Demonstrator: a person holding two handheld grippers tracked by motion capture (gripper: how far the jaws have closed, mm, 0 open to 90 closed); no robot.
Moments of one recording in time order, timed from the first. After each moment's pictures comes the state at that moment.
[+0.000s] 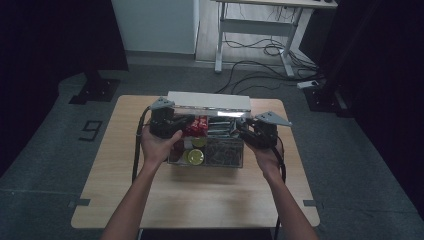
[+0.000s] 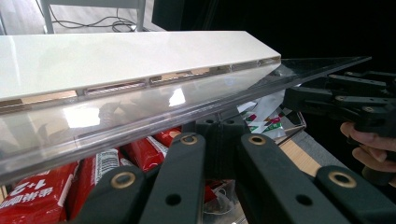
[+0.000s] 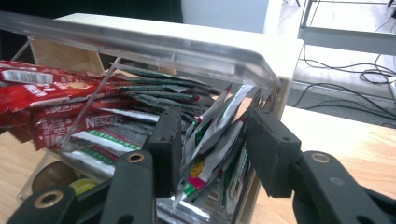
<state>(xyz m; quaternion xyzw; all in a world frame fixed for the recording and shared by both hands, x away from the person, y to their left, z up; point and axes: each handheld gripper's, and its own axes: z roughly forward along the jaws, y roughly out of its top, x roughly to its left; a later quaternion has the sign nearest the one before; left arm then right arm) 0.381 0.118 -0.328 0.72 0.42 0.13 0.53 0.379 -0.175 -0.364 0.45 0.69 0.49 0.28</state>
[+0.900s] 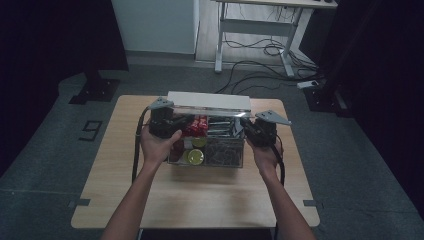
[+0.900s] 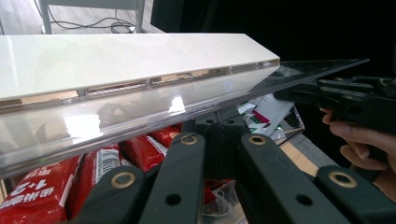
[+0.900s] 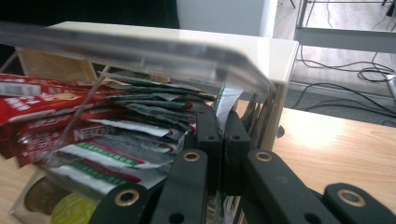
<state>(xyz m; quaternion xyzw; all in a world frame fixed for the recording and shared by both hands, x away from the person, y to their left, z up) 0.381 0.119 -0.329 0.72 0.42 0.13 0.54 0.384 -0.177 -0.368 0.46 0.67 0.51 0.28</state>
